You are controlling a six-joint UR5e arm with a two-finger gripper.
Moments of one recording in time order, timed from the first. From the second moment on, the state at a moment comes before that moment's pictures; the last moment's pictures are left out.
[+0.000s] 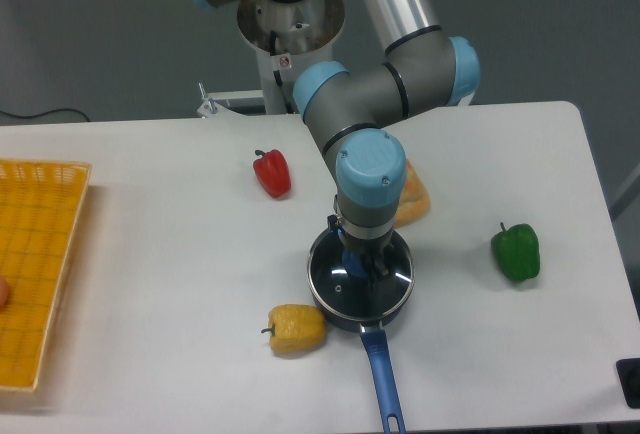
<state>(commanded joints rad) 2.46 -2.00 -1.55 -1.18 1.59 1.55</state>
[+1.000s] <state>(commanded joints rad) 2.46 -2.01 -1.54 -1.18 1.59 1.55</state>
